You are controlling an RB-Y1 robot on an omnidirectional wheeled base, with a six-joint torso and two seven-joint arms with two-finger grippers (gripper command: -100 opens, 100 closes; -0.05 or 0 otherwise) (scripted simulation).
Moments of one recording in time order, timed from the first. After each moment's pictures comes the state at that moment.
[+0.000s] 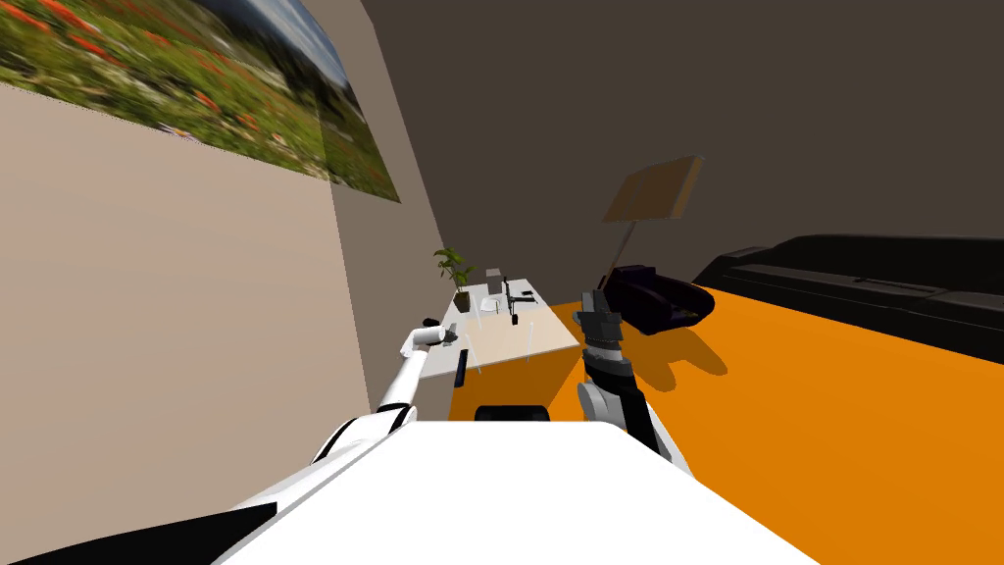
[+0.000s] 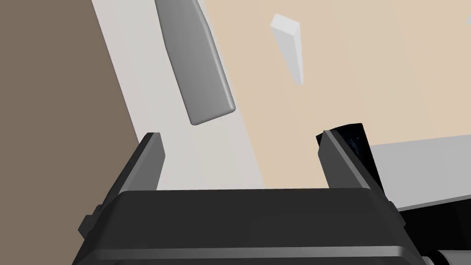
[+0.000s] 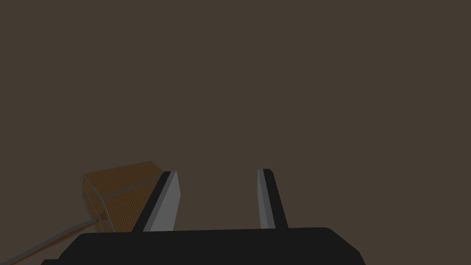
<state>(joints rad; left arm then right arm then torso) -0.32 0.28 0.23 -1.27 0.14 1.04 1.17 0.48 -0.01 0.04 -2.22 -0.01 -0.60 0.07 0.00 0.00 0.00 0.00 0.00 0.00</state>
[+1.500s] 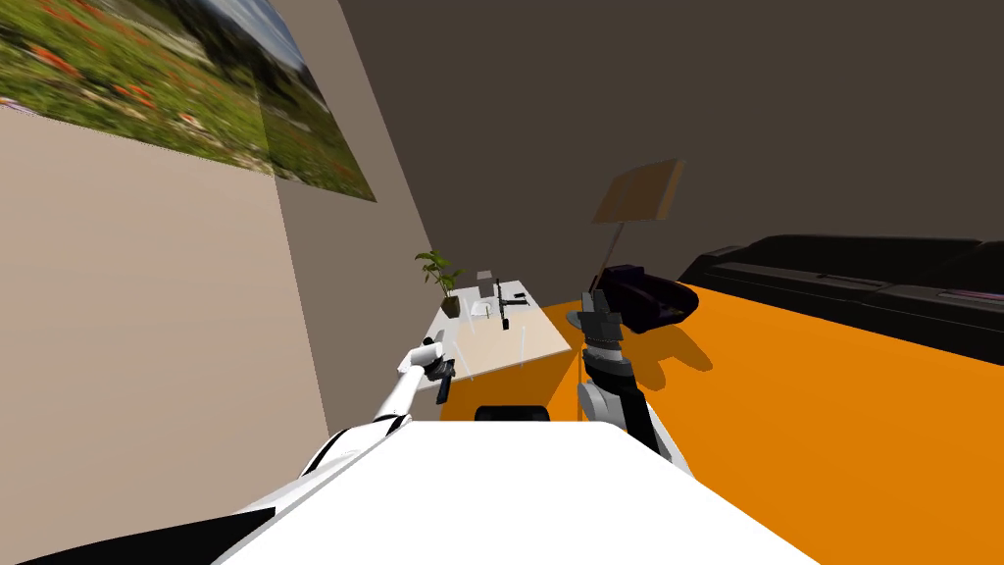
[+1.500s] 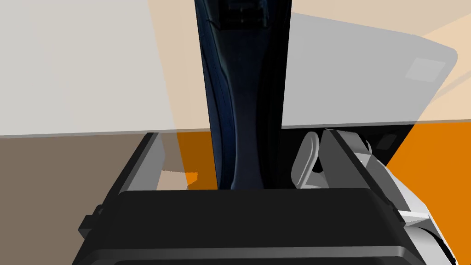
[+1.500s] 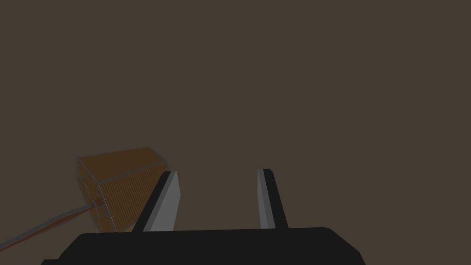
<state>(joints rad) -0.27 0.29 0.24 -1.00 0.22 1.29 1.47 0.48 -0.01 0.04 -2.22 -0.01 -0.60 0.07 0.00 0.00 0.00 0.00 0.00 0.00</state>
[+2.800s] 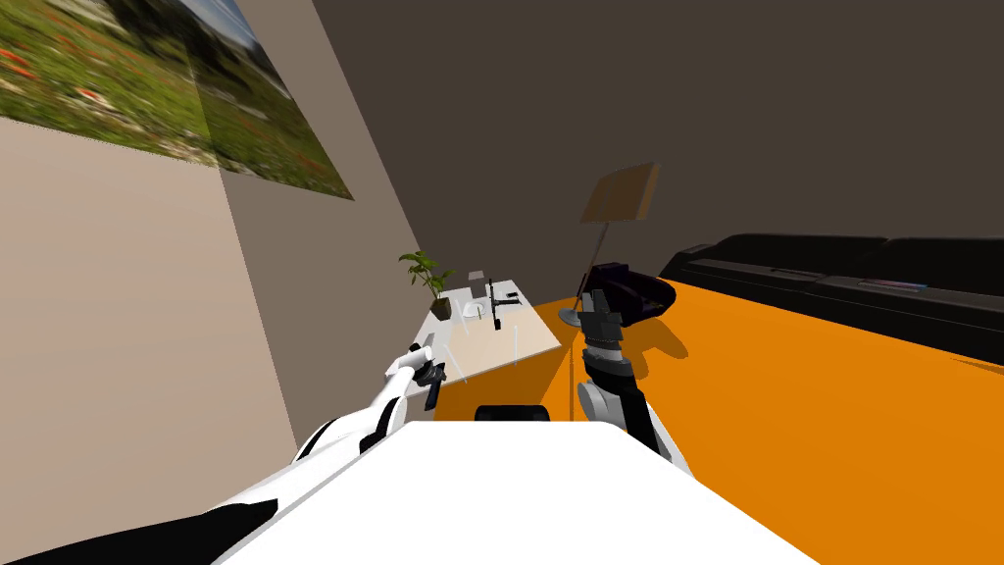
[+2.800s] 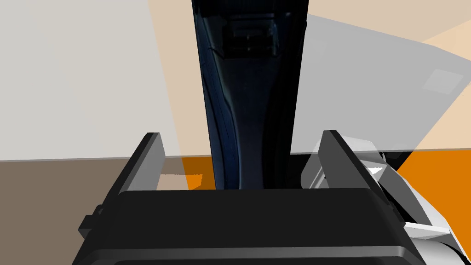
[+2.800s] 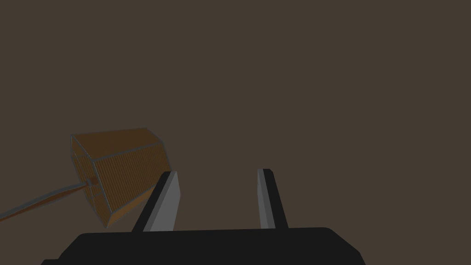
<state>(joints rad) -0.35 0.37 0.38 -0.70 0.23 1.13 1.34 0.48 -0.01 0.04 -2.22 -0.01 -0.60 0.07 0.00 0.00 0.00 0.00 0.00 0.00</state>
